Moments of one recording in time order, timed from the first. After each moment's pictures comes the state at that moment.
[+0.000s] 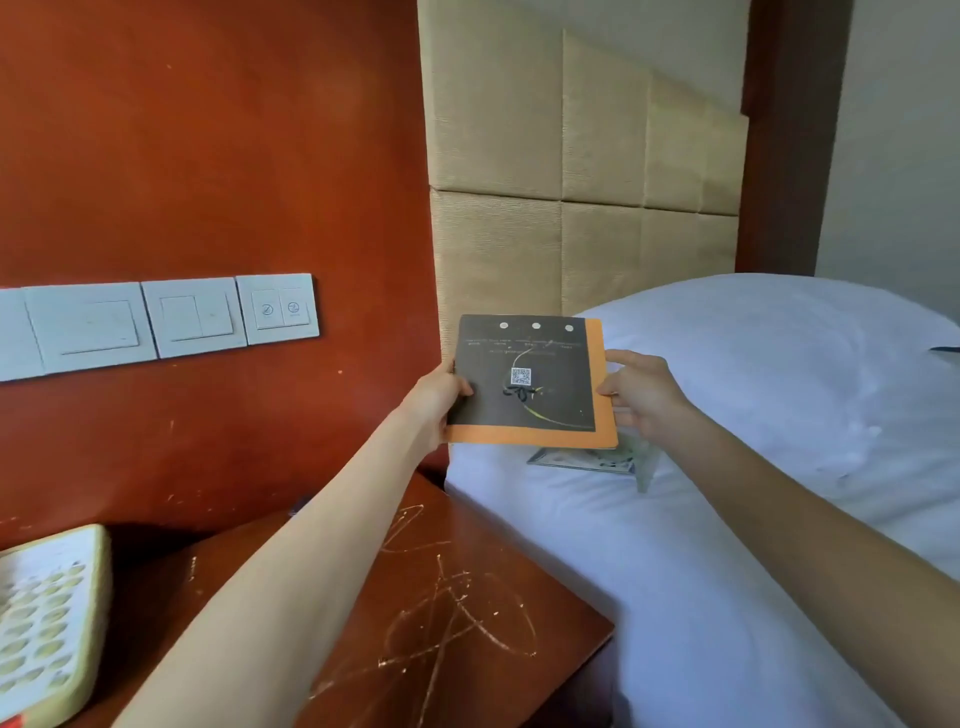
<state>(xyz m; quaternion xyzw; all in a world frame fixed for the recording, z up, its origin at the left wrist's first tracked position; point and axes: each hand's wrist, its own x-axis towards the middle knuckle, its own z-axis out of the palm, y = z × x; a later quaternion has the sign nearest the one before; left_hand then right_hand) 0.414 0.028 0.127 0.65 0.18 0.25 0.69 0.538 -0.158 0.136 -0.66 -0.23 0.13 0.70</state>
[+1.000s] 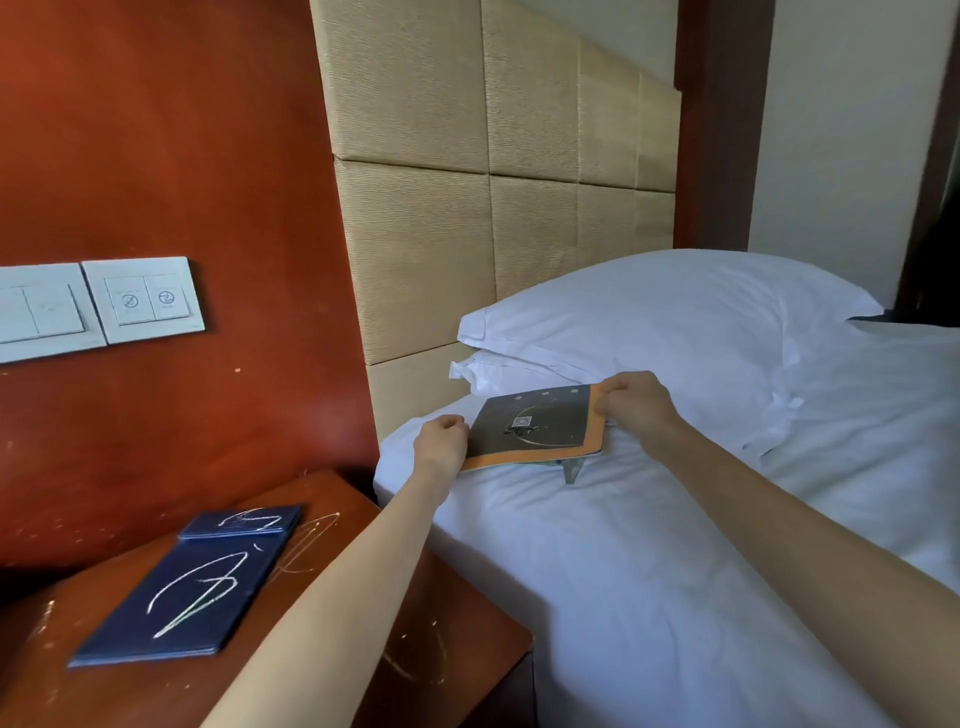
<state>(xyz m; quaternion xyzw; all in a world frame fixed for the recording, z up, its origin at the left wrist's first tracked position) 0.528 -0.001 0.031 0.73 0.29 0.29 0.55 0.626 -0.202 0.085 -0.81 -0.15 -0.03 0.56</state>
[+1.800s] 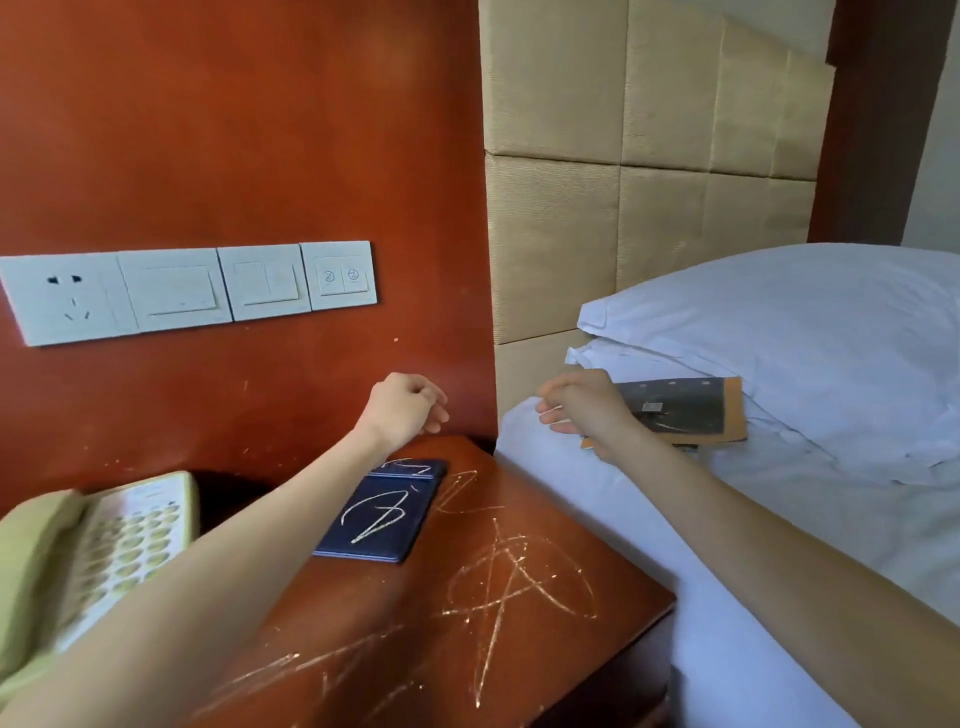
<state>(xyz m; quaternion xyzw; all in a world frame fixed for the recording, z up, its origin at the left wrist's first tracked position) 0.328 0.076 0.095 0.81 0.29 0.33 0.38 0.485 -0.078 0.089 -0.69 -0.31 0.16 0.63</state>
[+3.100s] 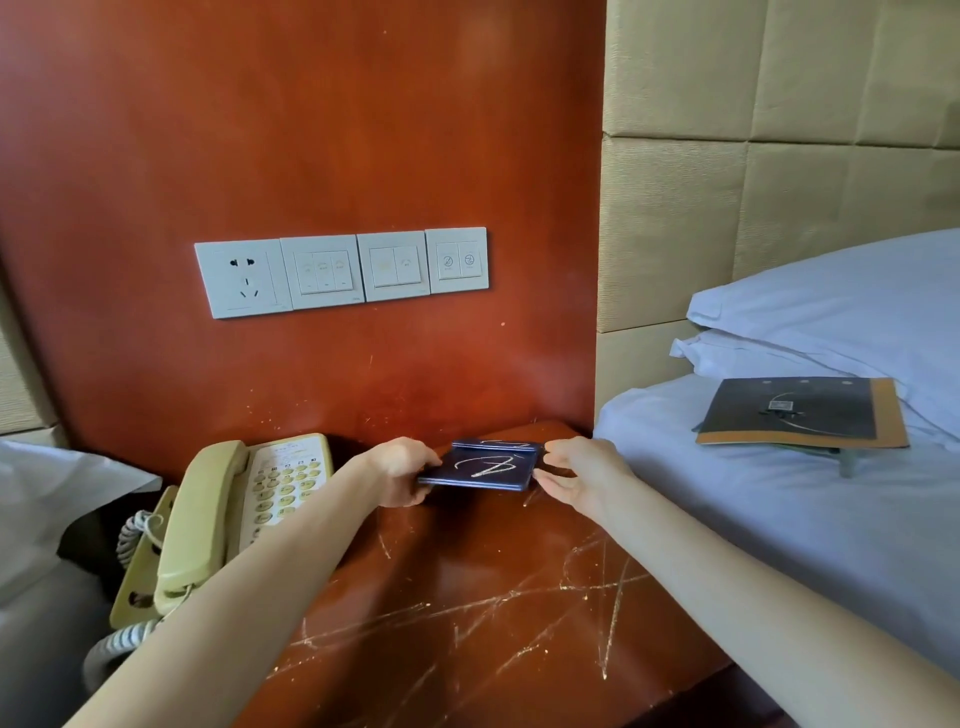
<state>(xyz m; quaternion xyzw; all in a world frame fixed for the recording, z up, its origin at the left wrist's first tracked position) 0.220 0.134 0.042 0.61 0.49 0.16 0.60 0.380 -0.006 0.034 -0.59 -0.15 0.41 0.68</state>
